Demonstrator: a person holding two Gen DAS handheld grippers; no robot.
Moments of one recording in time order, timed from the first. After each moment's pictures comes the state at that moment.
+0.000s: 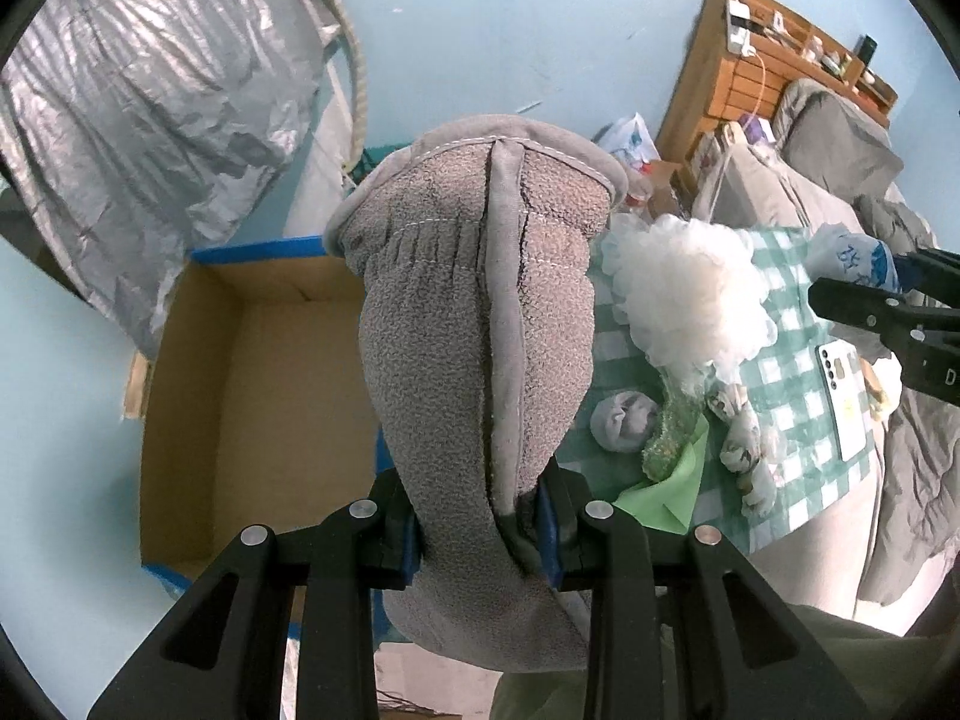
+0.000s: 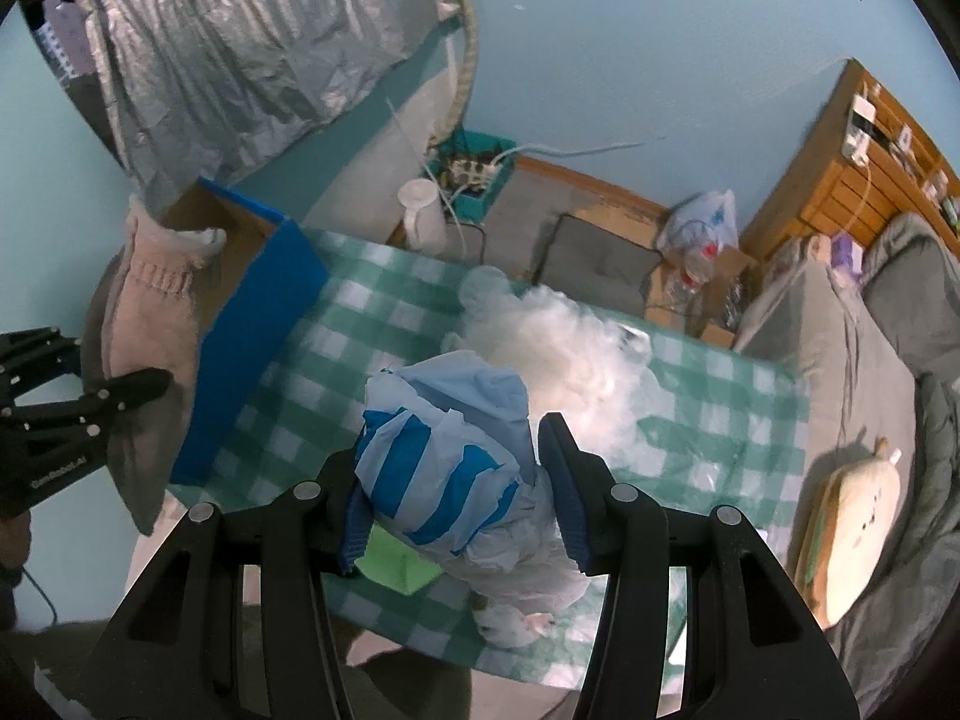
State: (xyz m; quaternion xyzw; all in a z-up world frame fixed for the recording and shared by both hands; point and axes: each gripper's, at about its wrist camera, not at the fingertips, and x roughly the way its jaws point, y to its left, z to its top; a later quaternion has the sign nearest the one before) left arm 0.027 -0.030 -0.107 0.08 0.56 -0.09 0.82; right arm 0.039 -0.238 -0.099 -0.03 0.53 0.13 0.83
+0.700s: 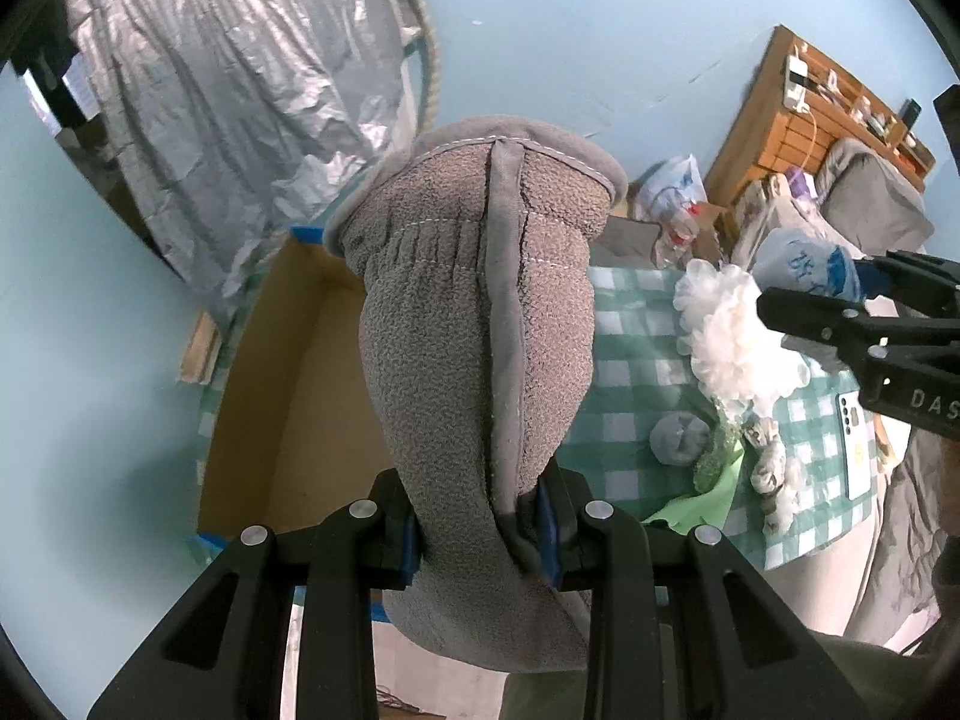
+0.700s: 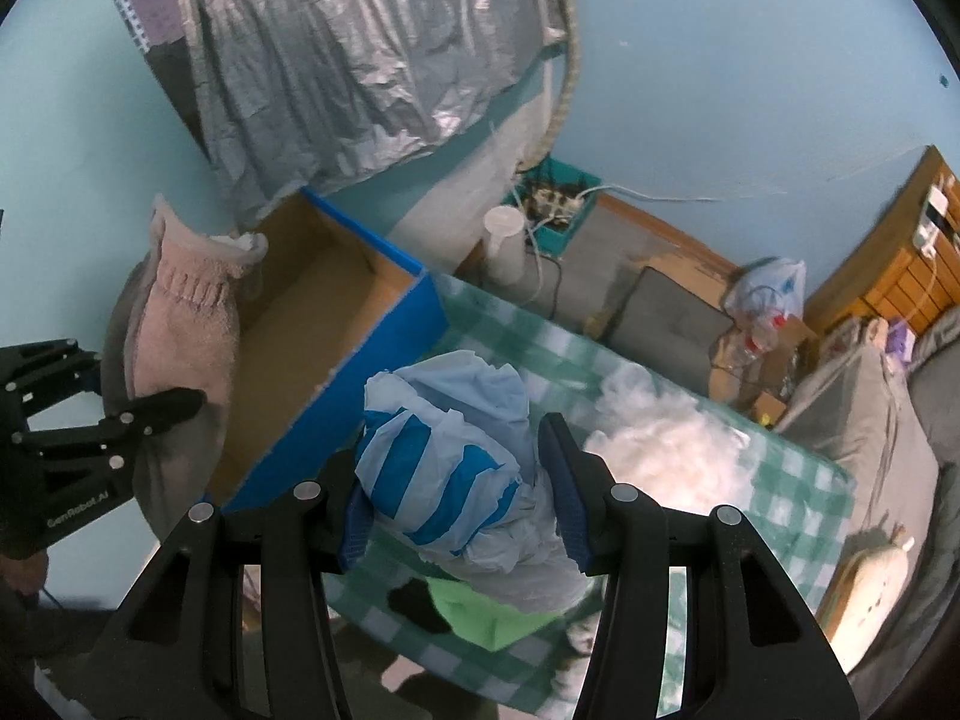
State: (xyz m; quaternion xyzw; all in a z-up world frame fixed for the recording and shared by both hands) left arm 0.022 0.038 -0.079 0.03 0.55 -0.04 0.83; right arm 0.064 -0.143 -0.078 -0.06 0.51 0.21 0.83
